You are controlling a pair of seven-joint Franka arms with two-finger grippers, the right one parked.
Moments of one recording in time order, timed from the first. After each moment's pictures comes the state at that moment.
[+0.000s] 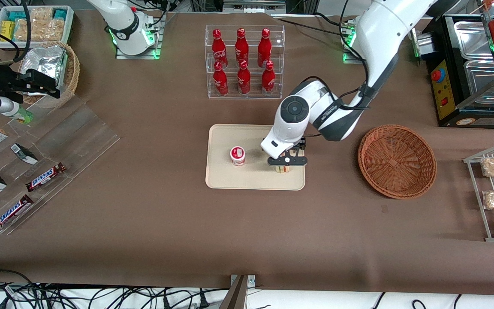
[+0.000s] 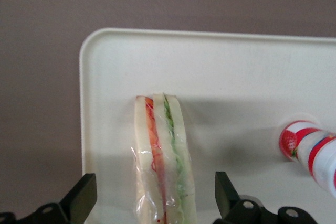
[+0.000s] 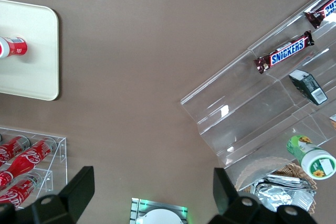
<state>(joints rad) -0.18 0.63 -0.50 -1.65 0.33 2.17 -0.88</state>
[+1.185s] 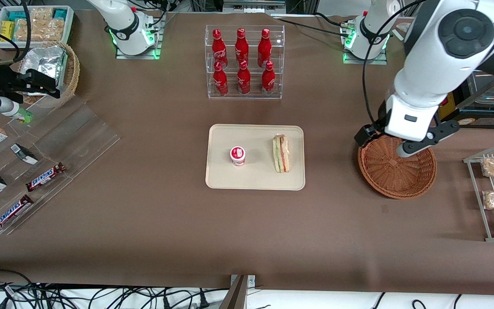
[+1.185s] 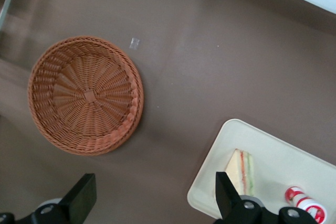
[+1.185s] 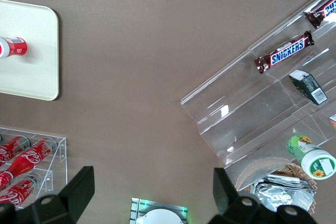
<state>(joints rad) 0.11 0.25 -0.48 -1.44 0.19 1.65 -0.81</state>
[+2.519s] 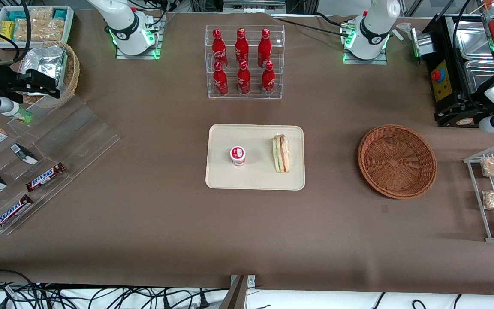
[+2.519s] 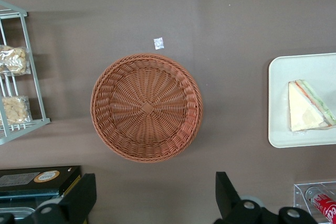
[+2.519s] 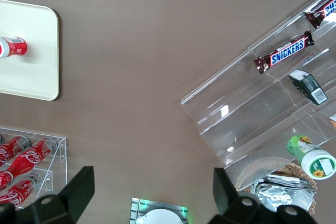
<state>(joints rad) 0.11 0.10 -0.14 -1.49 0.01 1.55 0.03</state>
